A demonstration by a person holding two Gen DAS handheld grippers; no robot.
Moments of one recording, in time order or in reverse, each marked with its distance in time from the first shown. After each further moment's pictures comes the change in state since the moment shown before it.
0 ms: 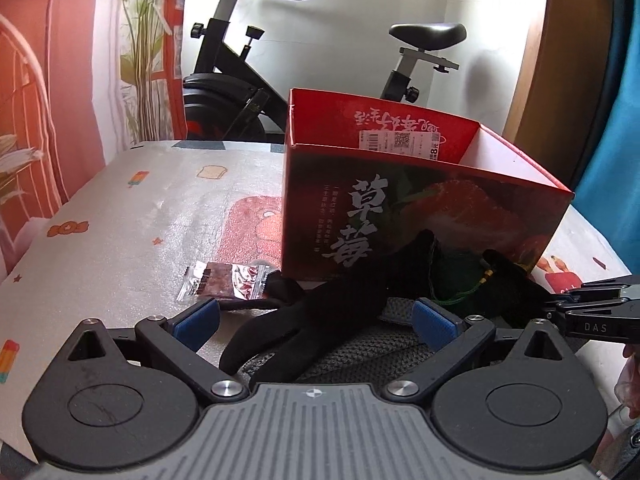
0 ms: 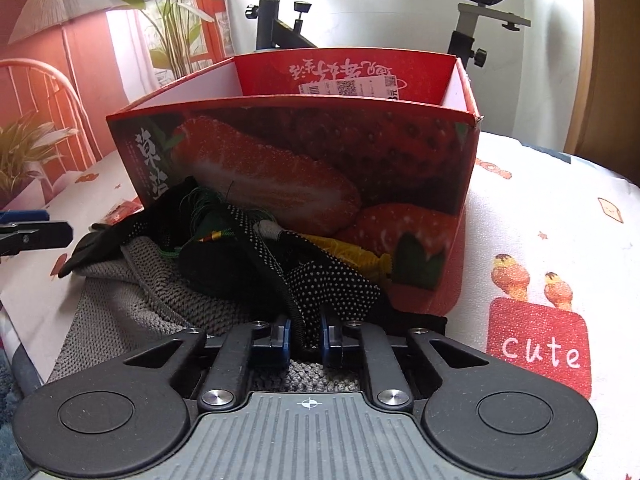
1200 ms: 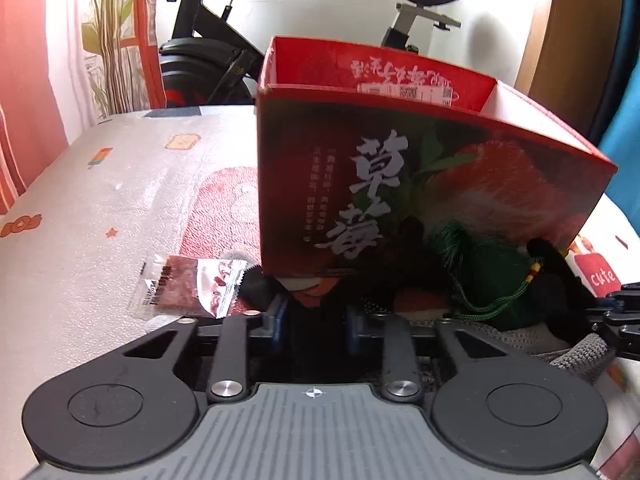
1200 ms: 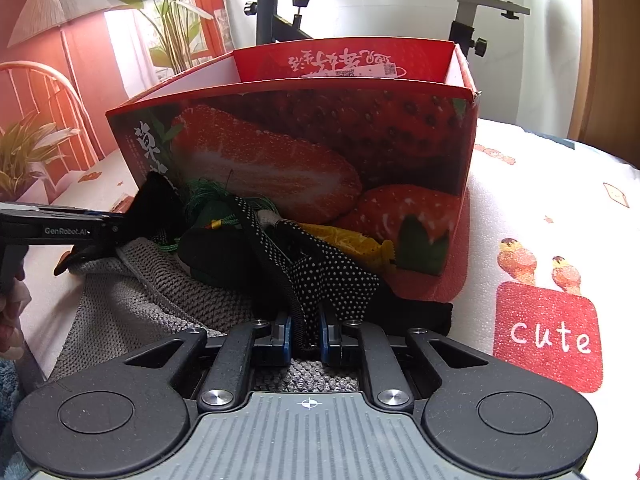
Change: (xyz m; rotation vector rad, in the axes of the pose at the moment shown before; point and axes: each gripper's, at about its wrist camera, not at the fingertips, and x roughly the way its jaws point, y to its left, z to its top) left arm 0.060 0.000 0.006 0.011 0.098 -0.020; right arm 0.004 -0.003 -0.003 0.023 0.008 0.020
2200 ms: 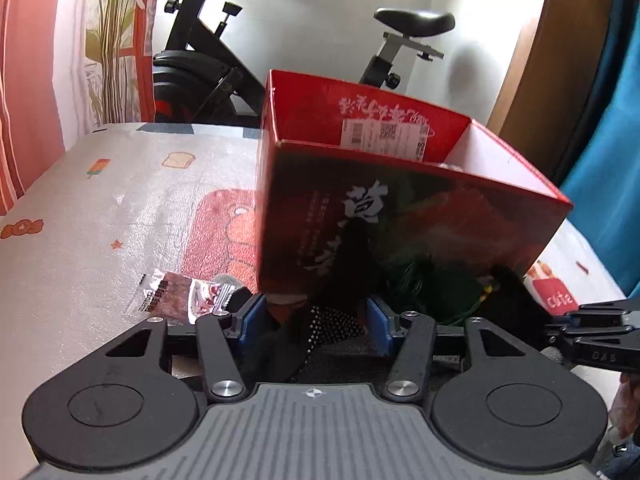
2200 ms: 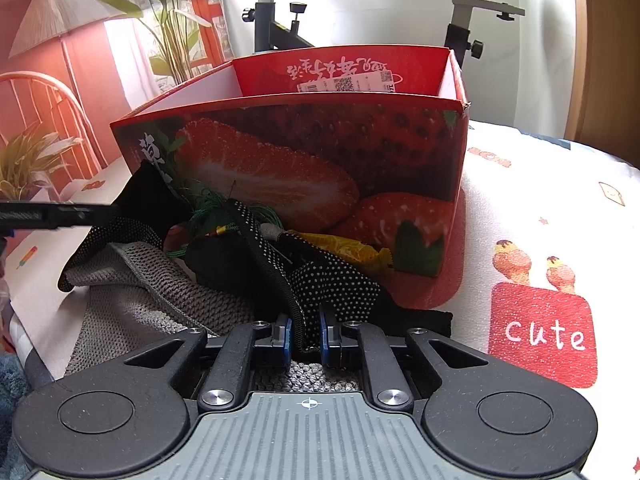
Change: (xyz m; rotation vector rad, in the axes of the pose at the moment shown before) left arm -0.018 0.006 0.003 -0.034 -0.026 -0.084; right arm -0.010 -0.002 0.002 0.013 -0.011 0.008
